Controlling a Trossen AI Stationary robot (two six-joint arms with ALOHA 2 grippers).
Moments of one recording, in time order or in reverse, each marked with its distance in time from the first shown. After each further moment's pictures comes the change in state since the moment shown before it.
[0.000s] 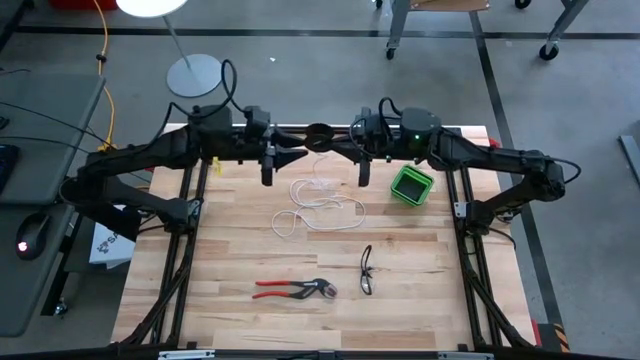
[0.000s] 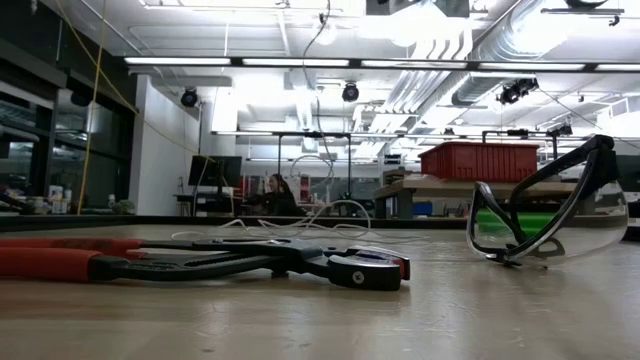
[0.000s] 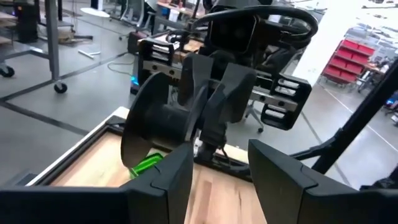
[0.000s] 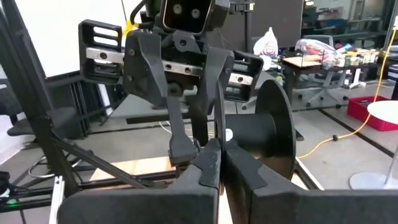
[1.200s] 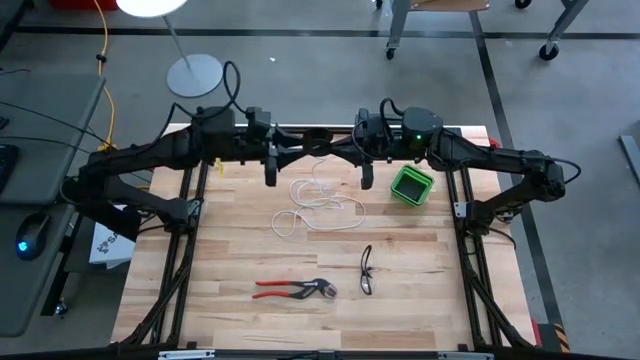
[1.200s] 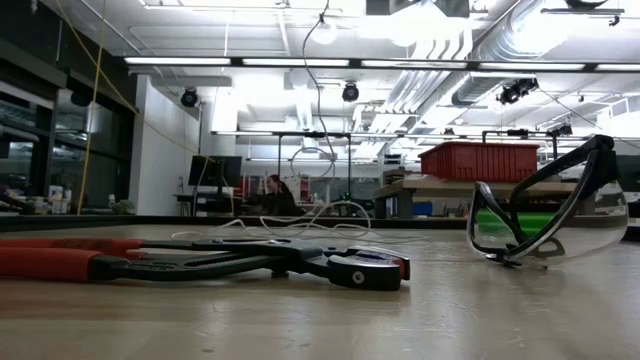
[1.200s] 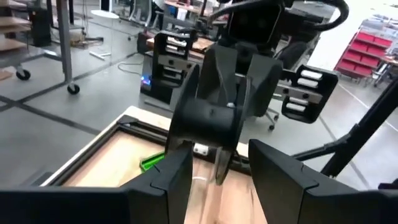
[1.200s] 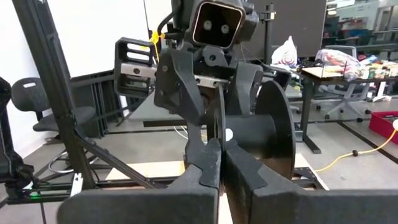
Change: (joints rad) left arm -0.017 0.013 0.000 -0.011 -0.043 0.033; right arm 0.001 -0.001 0.000 0.036 -0.073 -0.021
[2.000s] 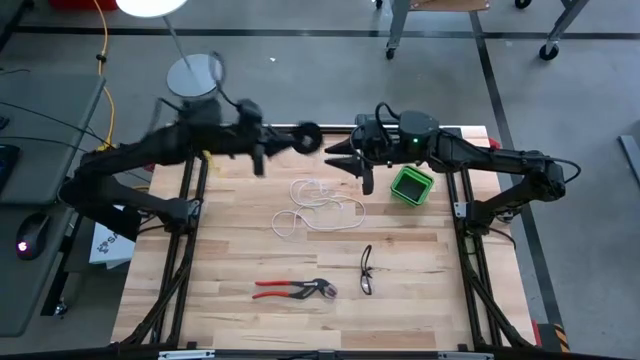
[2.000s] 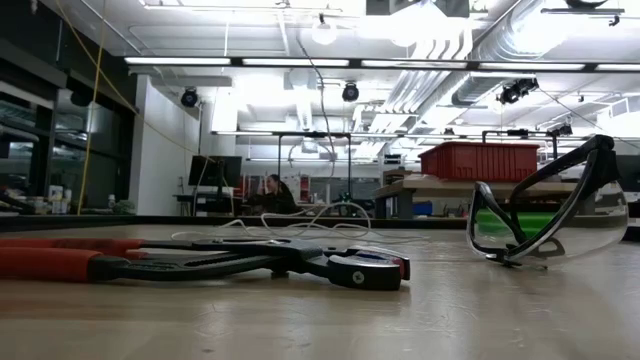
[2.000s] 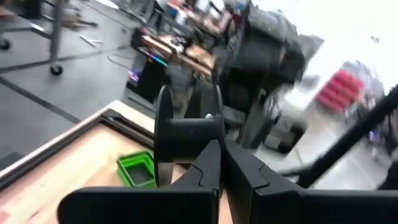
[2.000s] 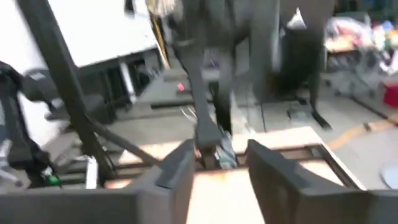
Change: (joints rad) left arm 0.056 -0.059 0.053 -0.070 0.061 -0.204; right arm 0.013 -0.001 0.000 -0.090 -0.001 0.047
